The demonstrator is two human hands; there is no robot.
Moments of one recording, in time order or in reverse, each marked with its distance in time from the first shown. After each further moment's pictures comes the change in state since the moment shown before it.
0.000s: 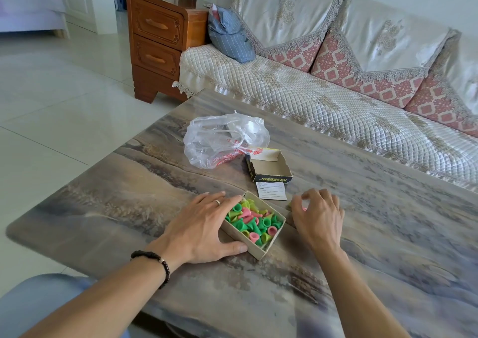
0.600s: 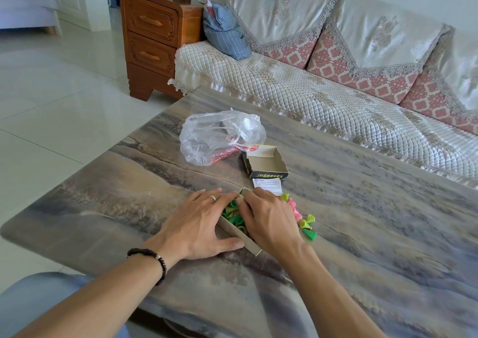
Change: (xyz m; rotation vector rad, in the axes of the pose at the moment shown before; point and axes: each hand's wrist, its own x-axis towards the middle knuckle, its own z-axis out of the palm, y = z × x) left_hand 0.000 -0.002 0.006 0.009 0.026 -0.007; right_hand -0.035 -0.066 -0.002 0.032 -0.033 -0.641
